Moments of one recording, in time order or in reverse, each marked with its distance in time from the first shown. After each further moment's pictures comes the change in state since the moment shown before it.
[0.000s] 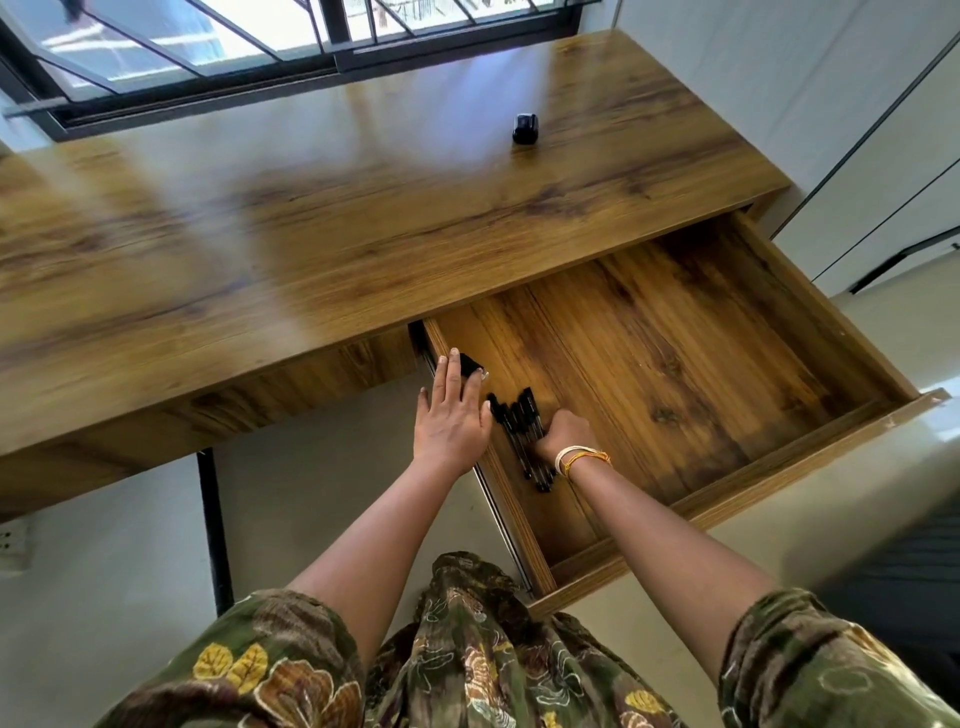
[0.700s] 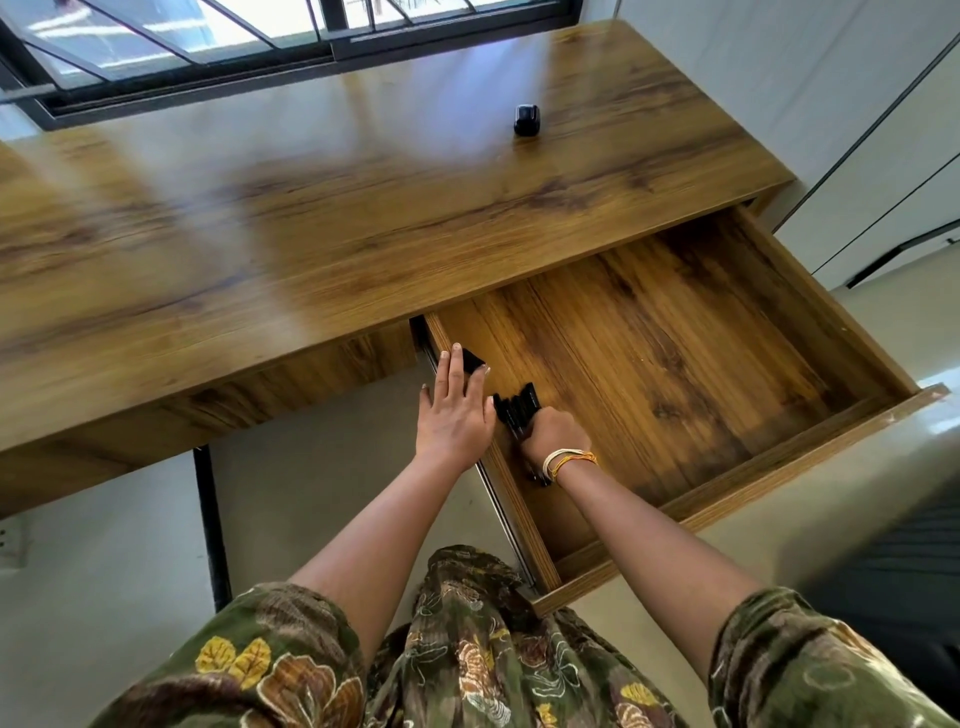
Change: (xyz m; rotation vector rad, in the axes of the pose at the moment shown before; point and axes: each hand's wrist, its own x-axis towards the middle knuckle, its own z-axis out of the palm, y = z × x) left_hand 0.001 -0.001 0.002 0.008 0.024 0.013; right_hand -0.009 -0.016 0.016 -0.197 0.083 -0.132
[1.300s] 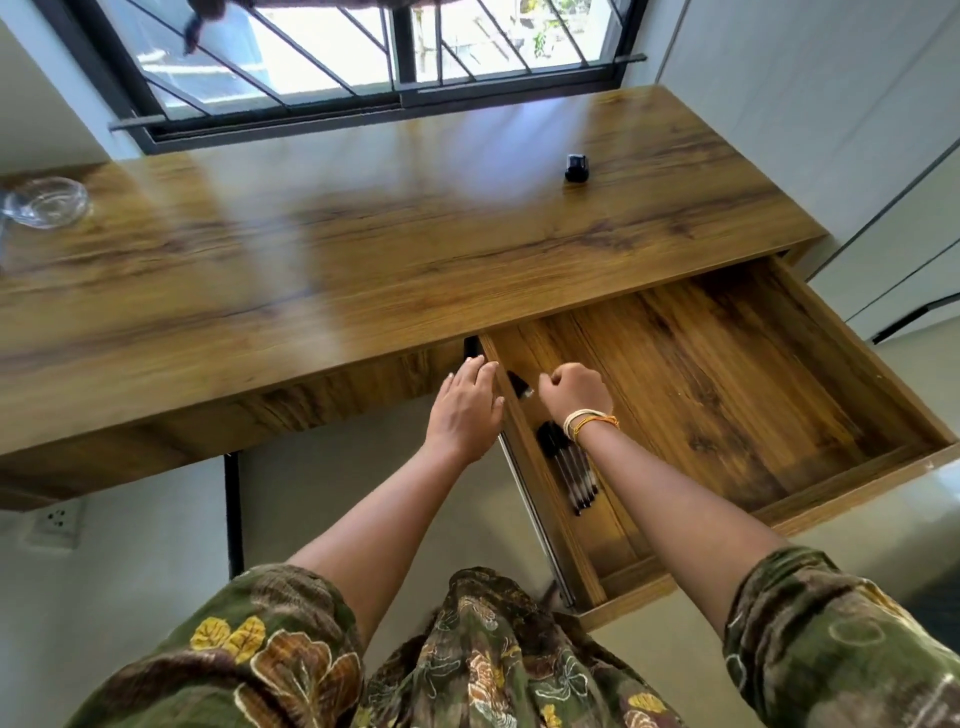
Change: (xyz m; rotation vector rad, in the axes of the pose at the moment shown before) left_hand -0.003 -0.043 -0.047 -0.198 0.178 0.068; right_hand 0.014 -0.064 -0.053 0.194 0.289 -0.094
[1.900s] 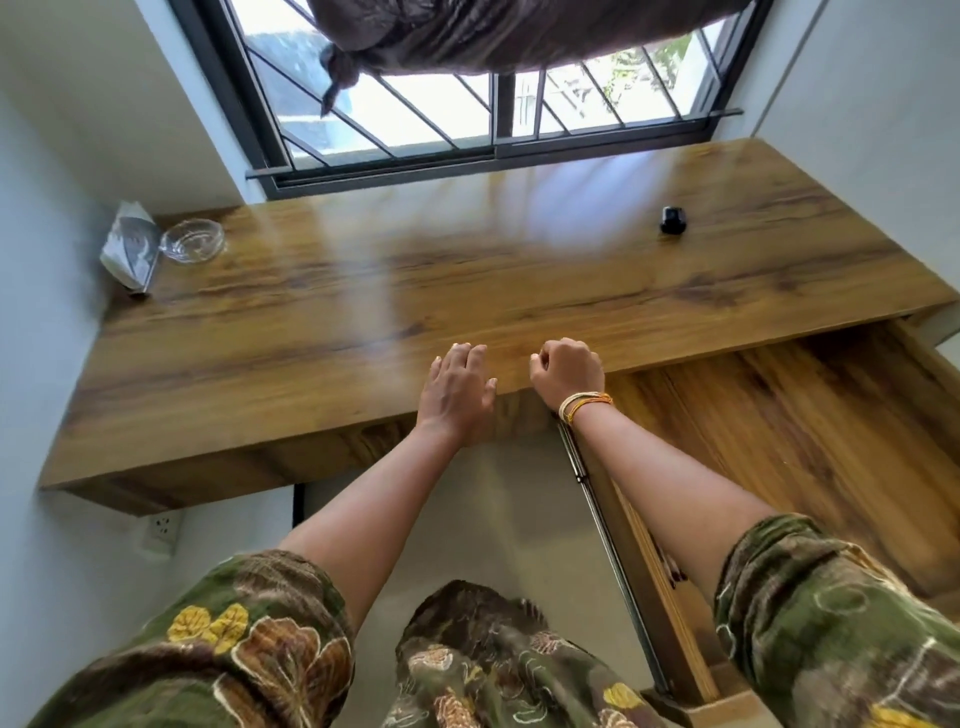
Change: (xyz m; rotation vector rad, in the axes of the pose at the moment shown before) left_hand 0.033 -0.100 -0.100 0.102 0.139 -0.112; right_hand 0.043 -0.149 0.034 -0.150 0.173 -0.390
